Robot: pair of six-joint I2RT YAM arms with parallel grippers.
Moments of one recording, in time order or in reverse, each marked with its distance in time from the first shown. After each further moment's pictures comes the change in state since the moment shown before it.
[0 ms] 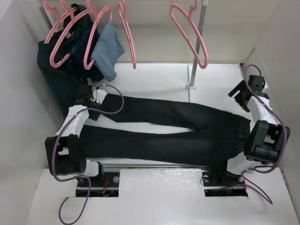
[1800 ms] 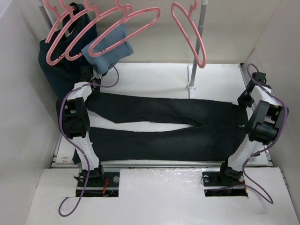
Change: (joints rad) left arm 0.014 0.603 0.507 0.266 0.151 -0.324; right arm -0.089 0.370 0.276 -0.194 0.070 -0.129
